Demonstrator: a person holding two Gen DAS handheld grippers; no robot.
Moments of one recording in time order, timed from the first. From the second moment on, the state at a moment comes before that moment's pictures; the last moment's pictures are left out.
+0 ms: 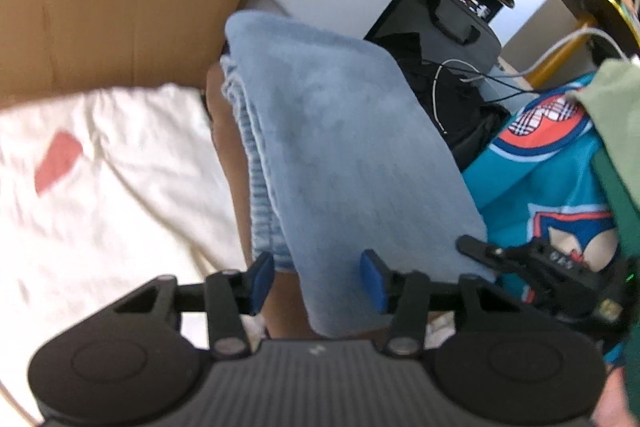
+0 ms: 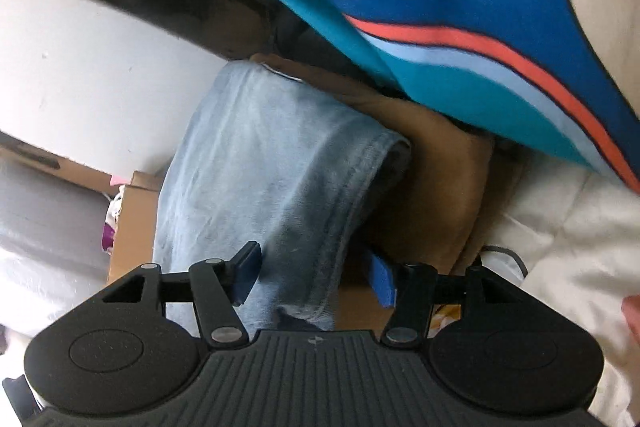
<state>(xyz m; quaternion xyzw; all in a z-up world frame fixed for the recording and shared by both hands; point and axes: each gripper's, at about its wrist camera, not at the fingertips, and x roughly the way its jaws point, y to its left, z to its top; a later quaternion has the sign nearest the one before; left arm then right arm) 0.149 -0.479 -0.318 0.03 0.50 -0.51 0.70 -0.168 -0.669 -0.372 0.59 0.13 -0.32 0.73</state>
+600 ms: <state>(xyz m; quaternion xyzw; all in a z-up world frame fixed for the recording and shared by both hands) 0.145 -0.456 -0.308 0.04 0.53 -0.51 0.67 -0.175 -0.658 -0.362 0.58 0.12 -0.29 0.75</state>
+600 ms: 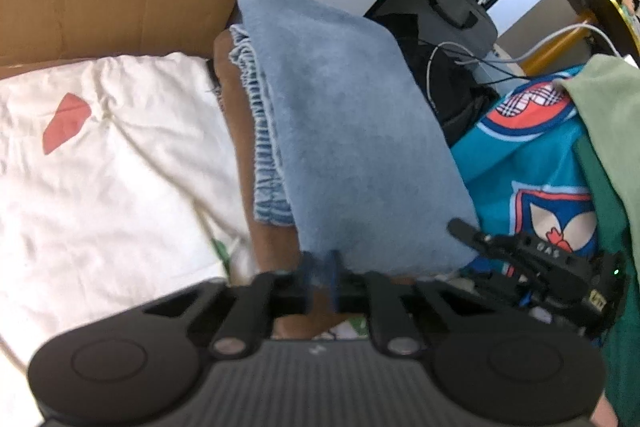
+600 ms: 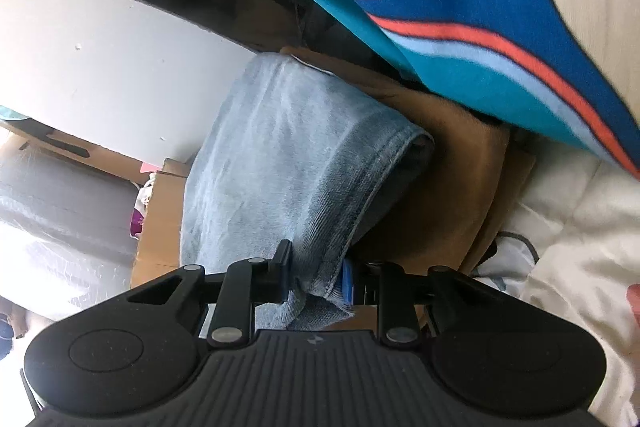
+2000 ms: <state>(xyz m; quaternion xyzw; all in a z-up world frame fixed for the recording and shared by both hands) 0.178 -0.383 -0.197 0.15 0.52 -0.43 0.72 -0.102 -0.592 -0.243 0.37 0.30 -0.30 0.83</state>
